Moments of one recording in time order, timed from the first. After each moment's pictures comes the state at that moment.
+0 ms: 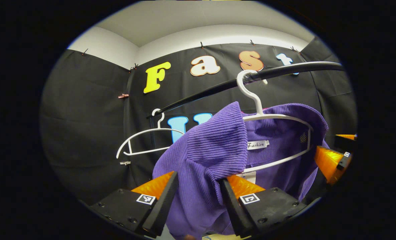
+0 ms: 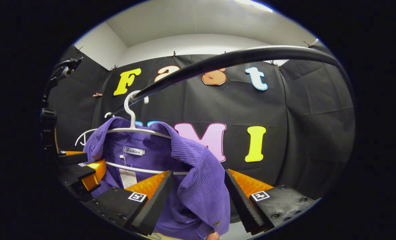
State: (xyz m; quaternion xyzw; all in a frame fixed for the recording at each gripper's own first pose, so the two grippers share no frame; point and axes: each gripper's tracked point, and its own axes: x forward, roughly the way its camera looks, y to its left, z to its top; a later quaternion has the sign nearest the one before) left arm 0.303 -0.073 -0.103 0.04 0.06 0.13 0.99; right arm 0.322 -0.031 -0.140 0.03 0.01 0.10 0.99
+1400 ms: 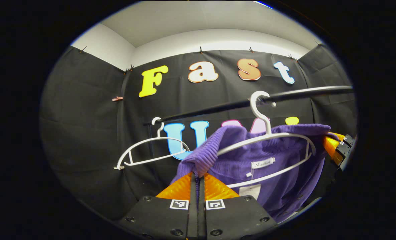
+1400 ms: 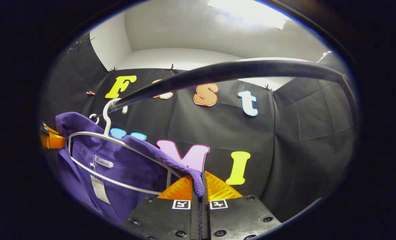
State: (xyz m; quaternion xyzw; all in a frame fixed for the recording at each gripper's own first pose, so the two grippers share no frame) left arm 0.291 -0.029 -0.045 0.03 0.03 0.10 0.99; right arm 0.352 -0.088 -0.089 -0.06 -0.11 0.03 0.99
